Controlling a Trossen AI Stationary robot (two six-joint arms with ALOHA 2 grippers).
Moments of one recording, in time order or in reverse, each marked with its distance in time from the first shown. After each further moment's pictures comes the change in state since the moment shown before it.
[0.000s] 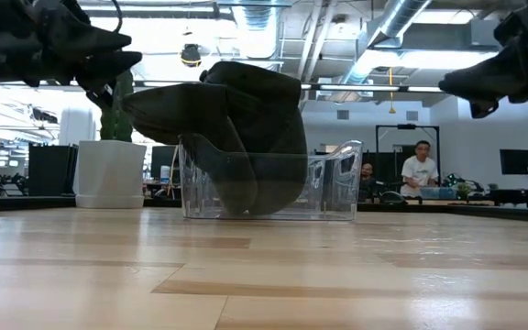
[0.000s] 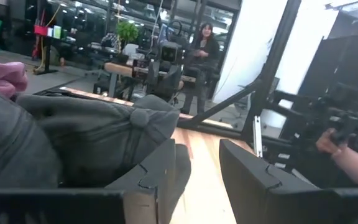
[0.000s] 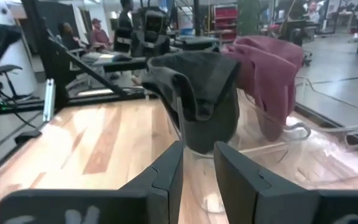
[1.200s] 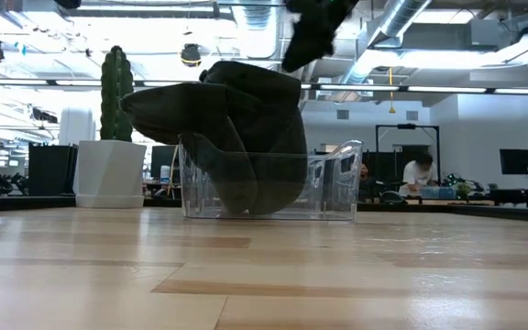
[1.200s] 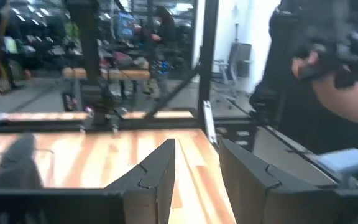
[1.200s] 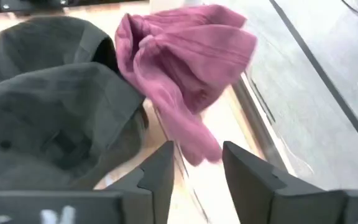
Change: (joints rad) left arm -0.724 0.425 0.373 0.010 -0.586 0.220; right arm -0.534 1.664 1.579 -0.634 -0.256 -0.182
